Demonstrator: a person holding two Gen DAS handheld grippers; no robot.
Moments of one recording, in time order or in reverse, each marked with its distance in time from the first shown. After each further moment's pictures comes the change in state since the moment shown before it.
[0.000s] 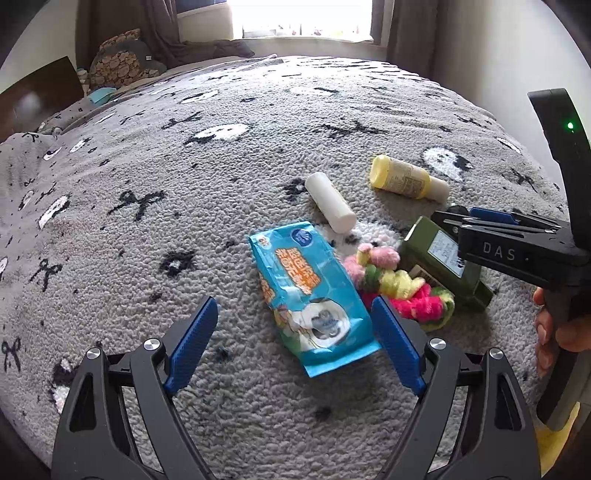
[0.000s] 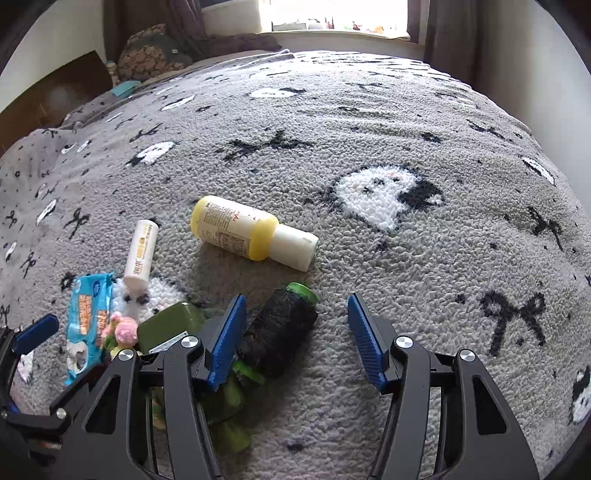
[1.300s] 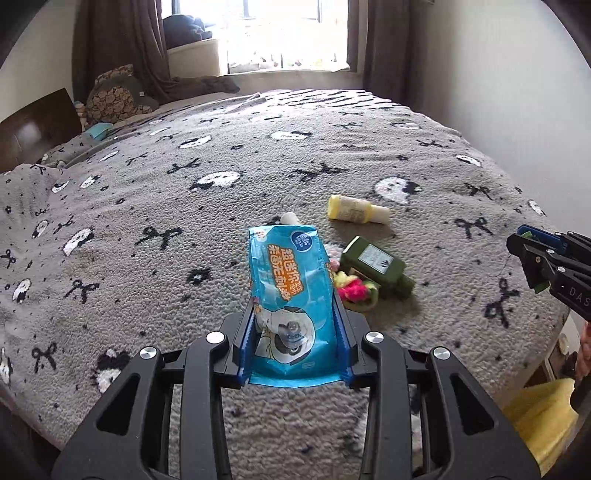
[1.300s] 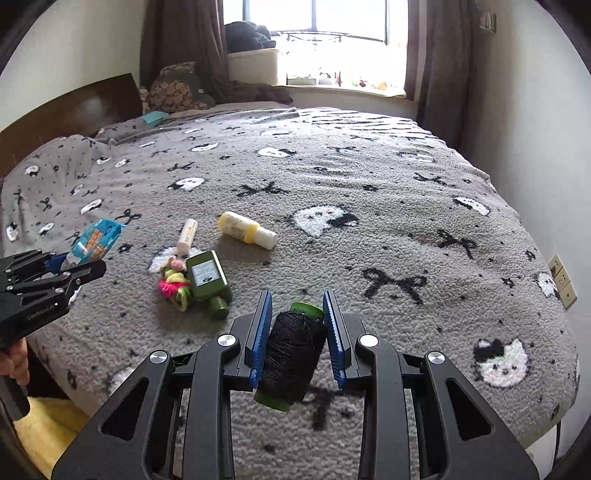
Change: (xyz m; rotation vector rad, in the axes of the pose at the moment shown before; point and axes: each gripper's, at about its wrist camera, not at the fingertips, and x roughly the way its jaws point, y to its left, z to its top) left arm -0.104 -0.023 -0.016 0.066 -0.124 -0.040; right arm -0.156 -0.039 -0.071 -0.108 -0.220 0.002
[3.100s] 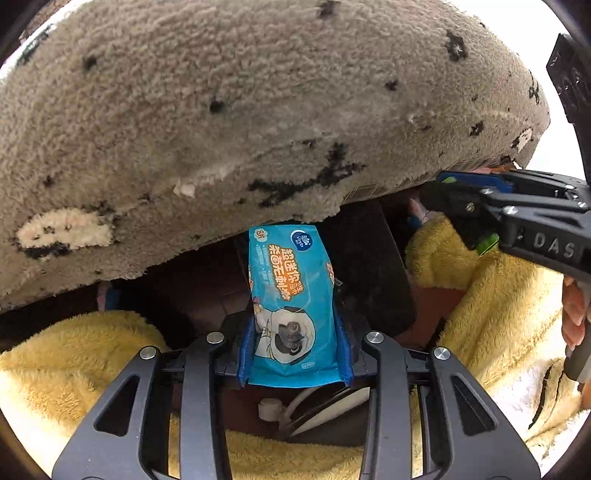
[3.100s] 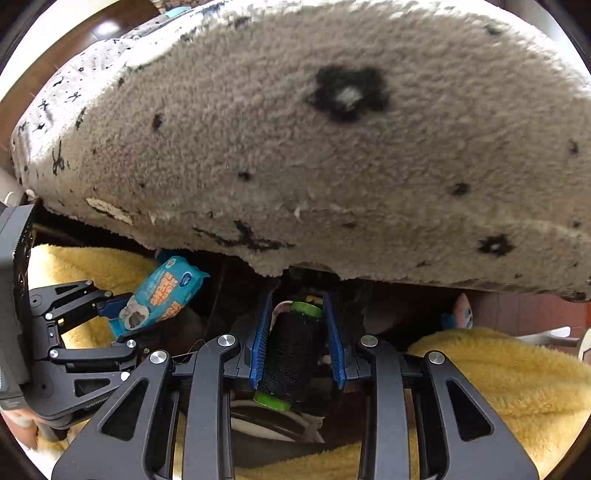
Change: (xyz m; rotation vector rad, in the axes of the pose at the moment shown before) left arm 0.026 -0.069 -0.280 0.032 0.479 -0.209; right arm 0.023 0.051 -0.244 0.056 0.481 0.206
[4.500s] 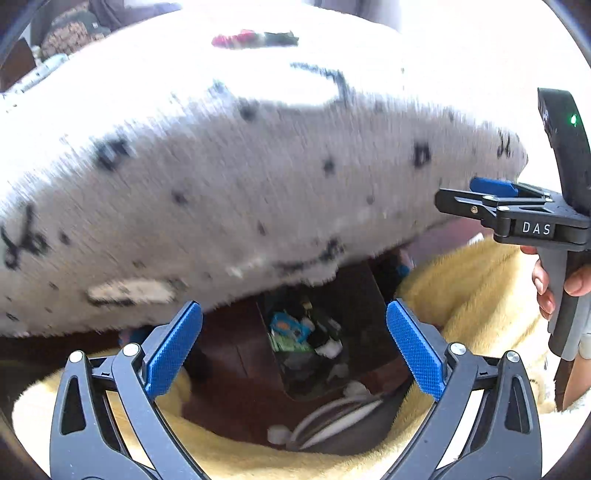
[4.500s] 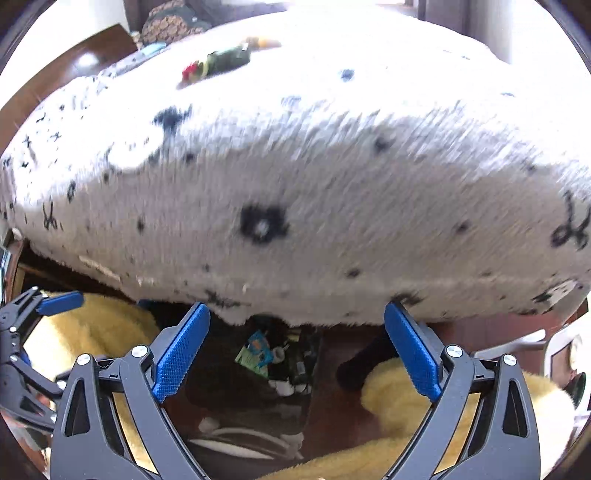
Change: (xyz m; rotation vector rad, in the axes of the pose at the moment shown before) left arm -0.086 -0.001 0.023 0.011 -0.214 0.017; right arm -0.068 -0.024 0.031 0.077 -0.199 -0.121
